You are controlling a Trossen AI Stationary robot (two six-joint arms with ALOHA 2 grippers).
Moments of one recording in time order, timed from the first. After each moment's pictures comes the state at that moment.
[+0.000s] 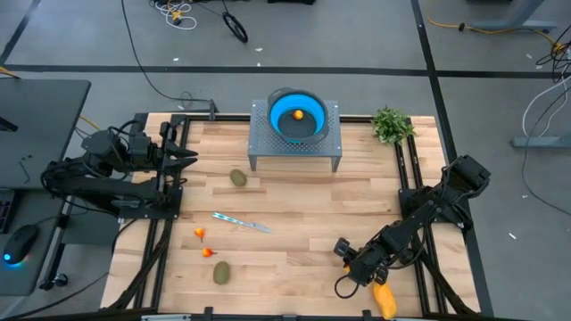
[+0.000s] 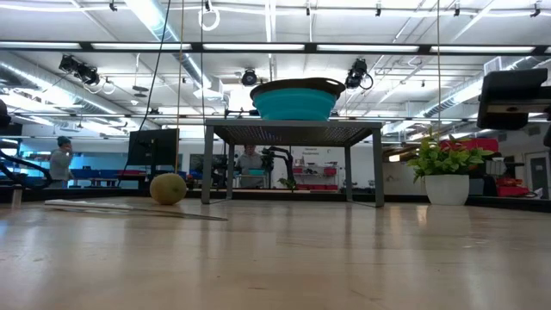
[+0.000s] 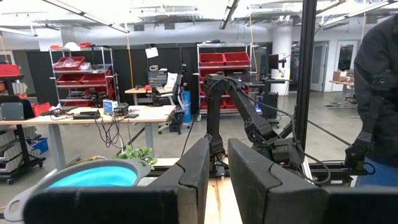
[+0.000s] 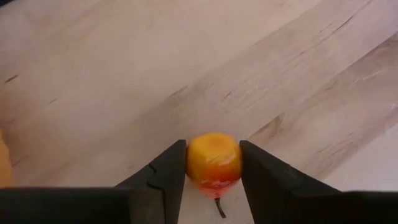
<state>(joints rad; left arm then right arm) 0.00 0.39 0.78 -0.22 -0.05 0.02 0.72 1.63 0.78 -0.30 0.02 -0.32</state>
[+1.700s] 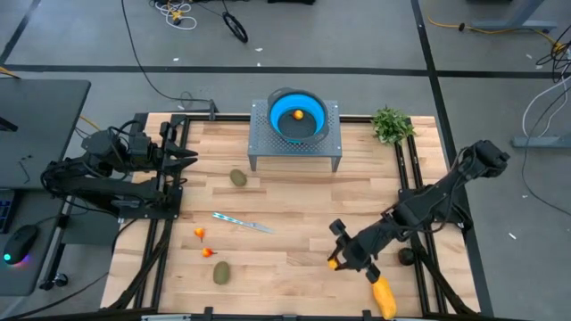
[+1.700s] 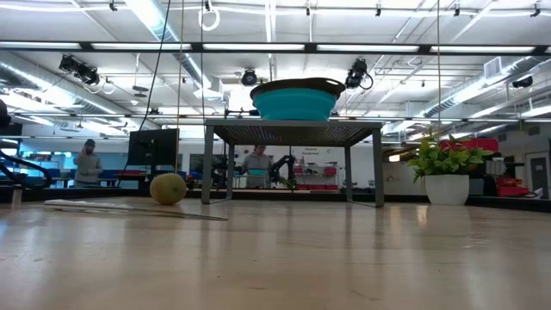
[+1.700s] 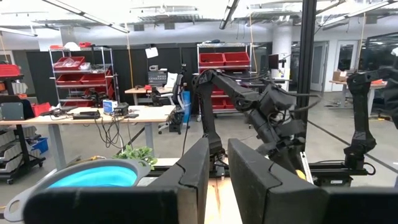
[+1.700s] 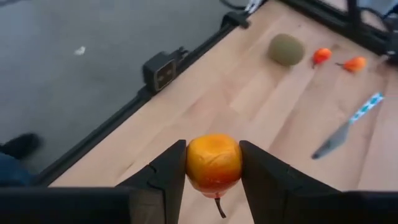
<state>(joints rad) 0.00 0.39 0.78 -0.22 -0.05 0.02 0.58 1.35 0.95 -0.25 0.02 -0.15</state>
